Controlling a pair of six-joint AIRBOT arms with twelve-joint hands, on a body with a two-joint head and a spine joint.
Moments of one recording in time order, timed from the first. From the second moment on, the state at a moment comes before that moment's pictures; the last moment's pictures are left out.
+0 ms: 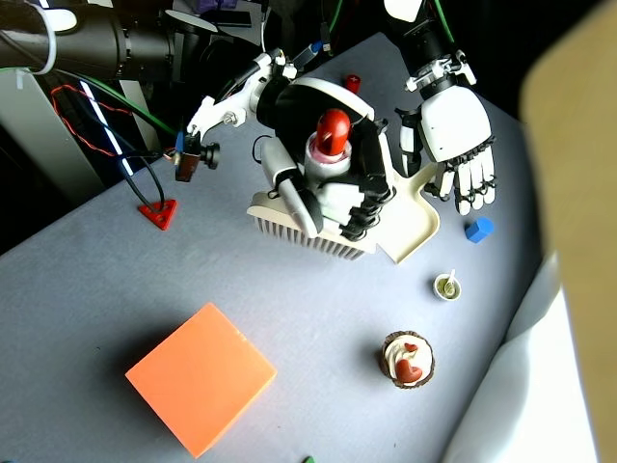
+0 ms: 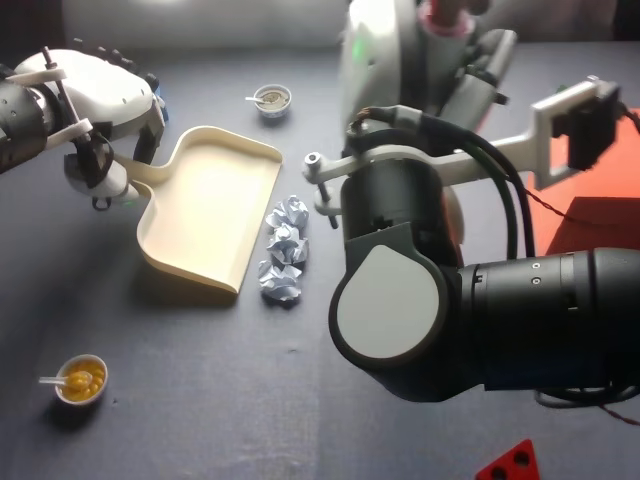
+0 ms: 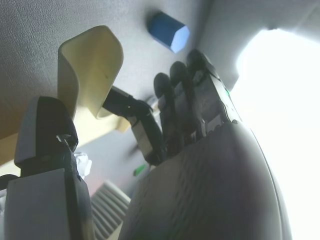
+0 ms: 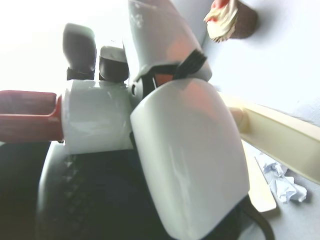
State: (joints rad) left arm 0.39 -1.15 1.43 2.17 0.19 -1.09; right arm -0.29 -1.69 1.14 -1.94 -1.45 -0.51
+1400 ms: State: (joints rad) left arm 0.39 -1.16 1.44 2.18 0.18 -1.09; right arm -0.26 -1.97 1.48 -1.81 -1.52 -0.56
